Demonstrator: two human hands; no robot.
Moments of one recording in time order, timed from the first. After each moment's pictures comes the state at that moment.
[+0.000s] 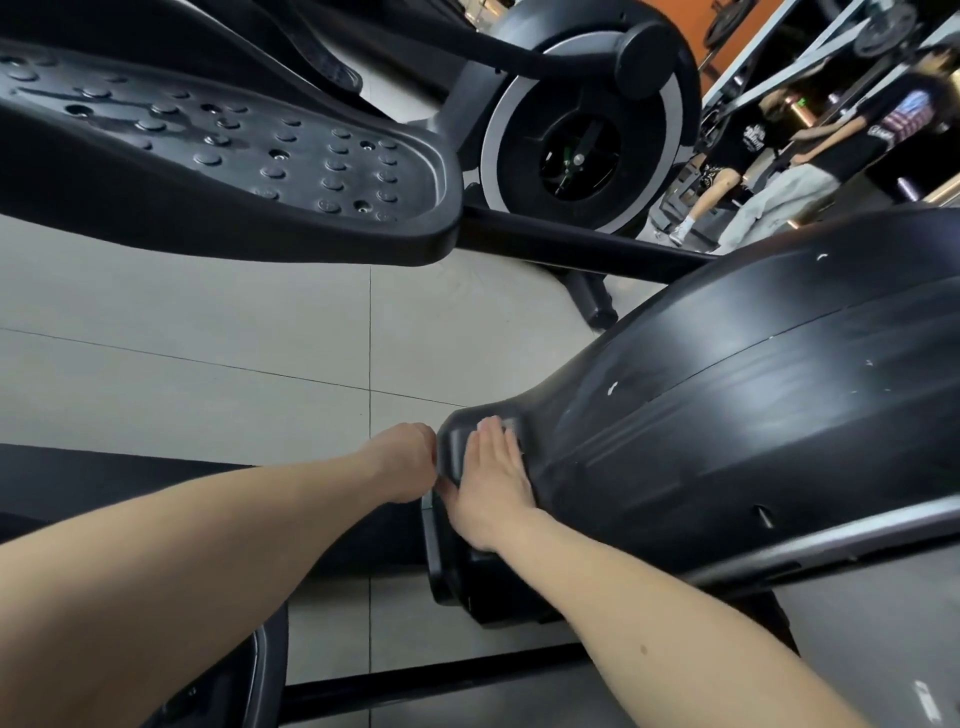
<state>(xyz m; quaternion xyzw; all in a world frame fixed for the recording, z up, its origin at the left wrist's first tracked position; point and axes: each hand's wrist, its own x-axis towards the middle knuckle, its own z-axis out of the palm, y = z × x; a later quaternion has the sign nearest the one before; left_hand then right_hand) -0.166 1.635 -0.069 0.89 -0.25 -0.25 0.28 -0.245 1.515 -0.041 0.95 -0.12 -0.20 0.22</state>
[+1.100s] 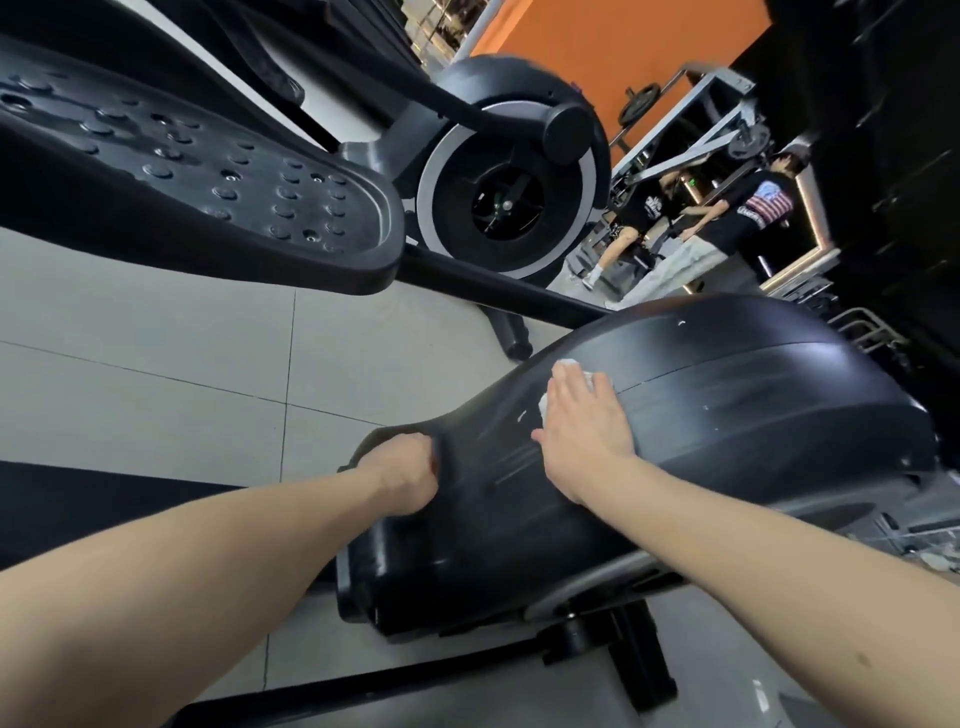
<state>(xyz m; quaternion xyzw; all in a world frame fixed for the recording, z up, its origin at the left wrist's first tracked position) -0.196 1.588 -0.011 0.85 -0.31 -0.20 0.37 -0.275 1.468 0.160 0.81 -0.08 -0.10 0.58</state>
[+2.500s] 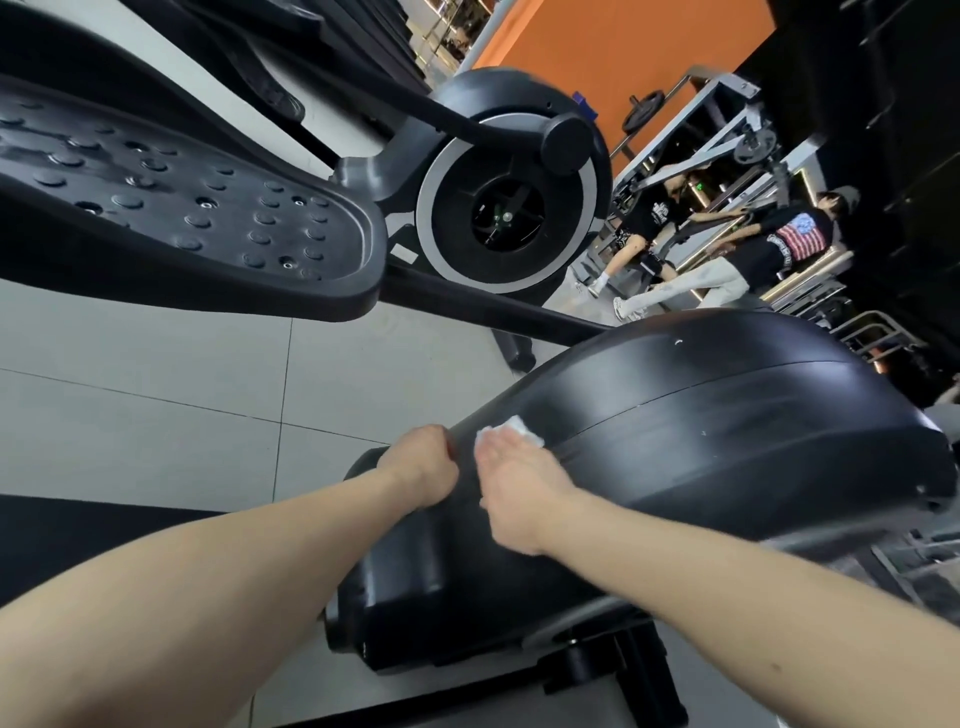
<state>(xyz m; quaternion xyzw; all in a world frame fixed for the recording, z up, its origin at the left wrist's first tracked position) -0.181 1.560 0.024 0.81 -0.22 -0.23 0.48 -0.263 1.485 0.129 0.79 0.07 -0.25 0.55</state>
